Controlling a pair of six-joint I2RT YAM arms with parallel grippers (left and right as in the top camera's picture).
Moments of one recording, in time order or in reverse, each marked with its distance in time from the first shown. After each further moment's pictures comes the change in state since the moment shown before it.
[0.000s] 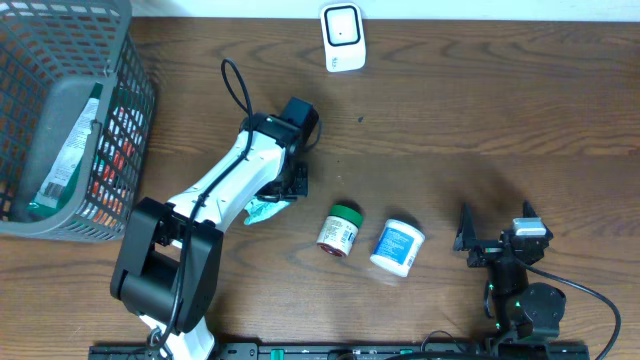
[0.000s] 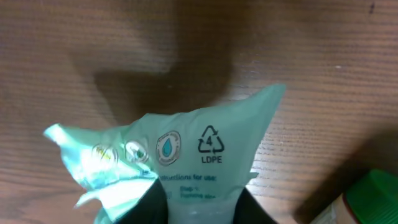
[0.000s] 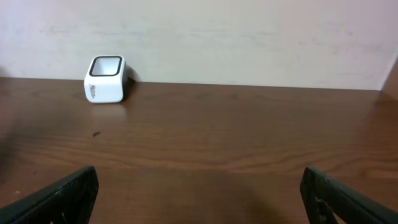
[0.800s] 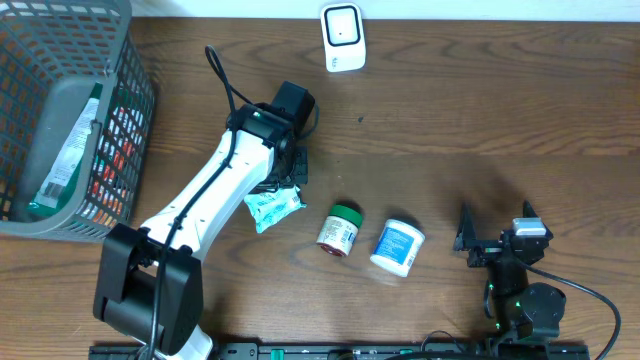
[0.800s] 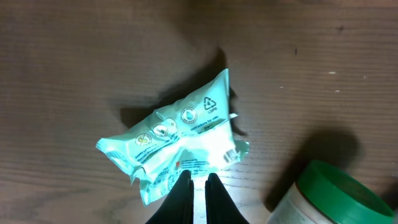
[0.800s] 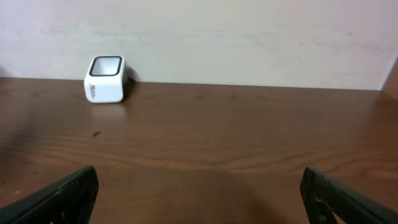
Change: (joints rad) left arm 0.008 -0.097 0.053 -0.018 0.003 0.001; right arm 0.000 0.000 0.000 0.000 0.000 0.000
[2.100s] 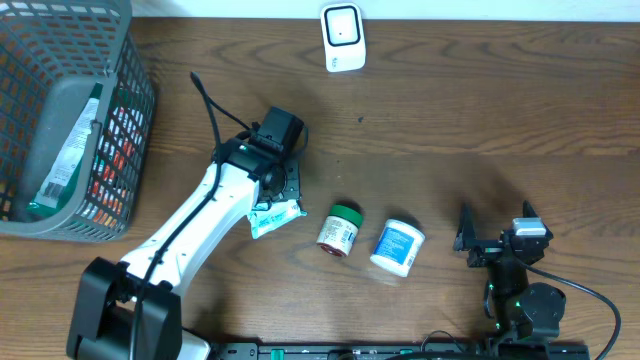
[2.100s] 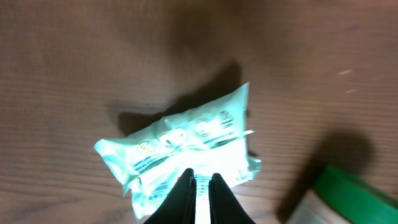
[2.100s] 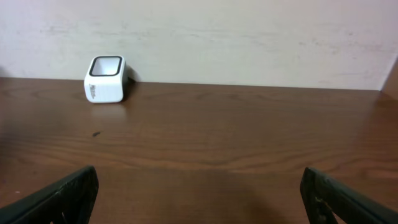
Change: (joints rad) left arm 0.001 -0.158 -0.232 0.196 -0.018 -0.028; right arm 0.000 0.000 0.000 0.000 0.000 0.000
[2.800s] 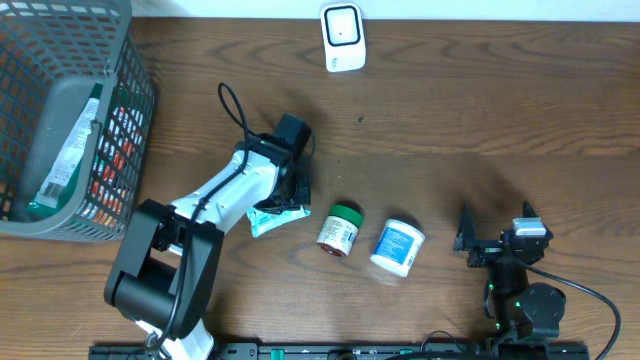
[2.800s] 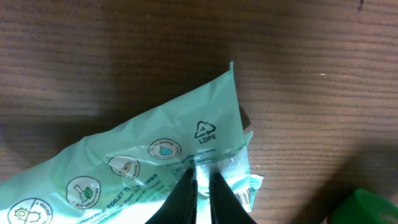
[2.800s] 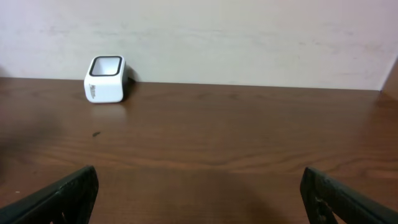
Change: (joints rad) left arm 0.004 0.230 -0.016 0.091 0.149 -0.017; right arm 0.000 0.000 0.000 0.000 0.000 0.000
